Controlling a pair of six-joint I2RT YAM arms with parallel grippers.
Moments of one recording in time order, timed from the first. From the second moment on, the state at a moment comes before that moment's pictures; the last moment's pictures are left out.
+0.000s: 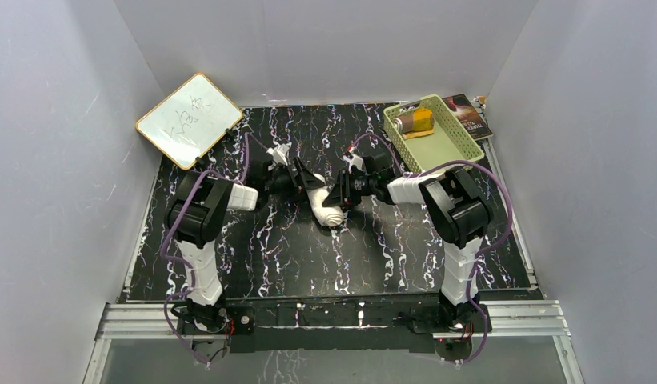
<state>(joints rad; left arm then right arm) -0.32 1.96 0.87 0.57 0.66 -0.87 0.45 1.97 1.03 0.25 -0.77 0.58</state>
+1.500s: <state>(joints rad) -0.34 1.79 0.90 0.99 1.14 -0.87 0.34 1.69 0.72 0.97 -1.03 0.56</state>
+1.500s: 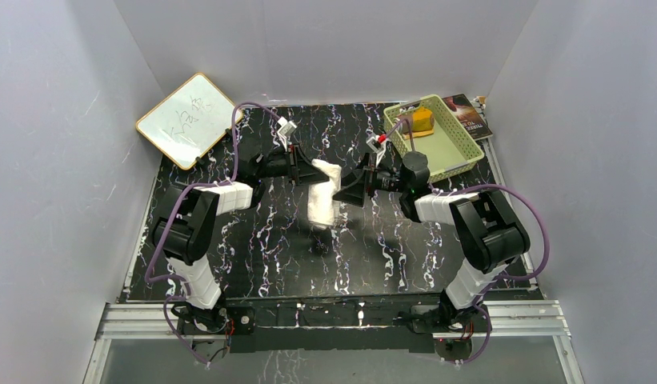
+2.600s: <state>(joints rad) -0.34 1.66 0.84 0.75 0.86 -0.63 0.46 1.73 0.86 0.70 -0.92 0.60</state>
